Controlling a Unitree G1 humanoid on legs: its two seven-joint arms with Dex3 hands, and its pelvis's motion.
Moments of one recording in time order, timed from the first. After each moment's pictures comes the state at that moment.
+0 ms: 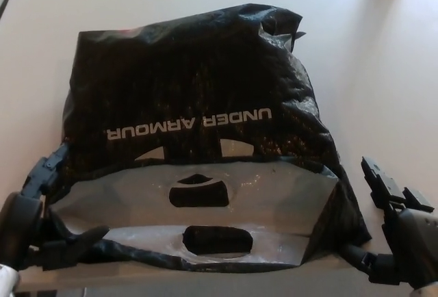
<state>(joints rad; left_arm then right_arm) 0.04 0.49 -0.01 0.25 0.07 -0.18 -0.01 -0.09 -0.37 0.20 0.50 -0.72 -0.29 -0.49</state>
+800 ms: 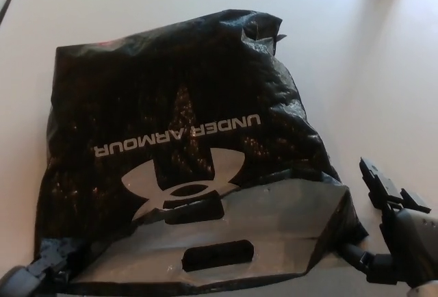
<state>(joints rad) 0.34 0.68 -0.06 -0.10 0.06 0.06 -0.25 -0.11 -0.37 0.23 0.54 -0.69 -0.29 -0.50</state>
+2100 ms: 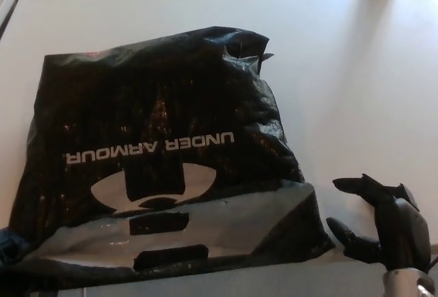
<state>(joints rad) 0.04 0.53 0.10 0.57 -0.01 -0.11 -0.21 -0.25 -0.19 0.15 0.84 -0.51 -0.41 -0.58</state>
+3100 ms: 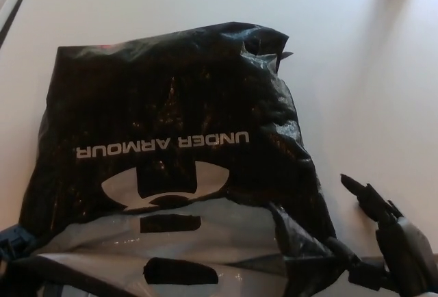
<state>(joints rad) 0.05 0.48 0.10 0.53 -0.07 -0.18 -0.18 -0.02 -0.34 0.23 0.44 -0.41 -0.40 -0.38</state>
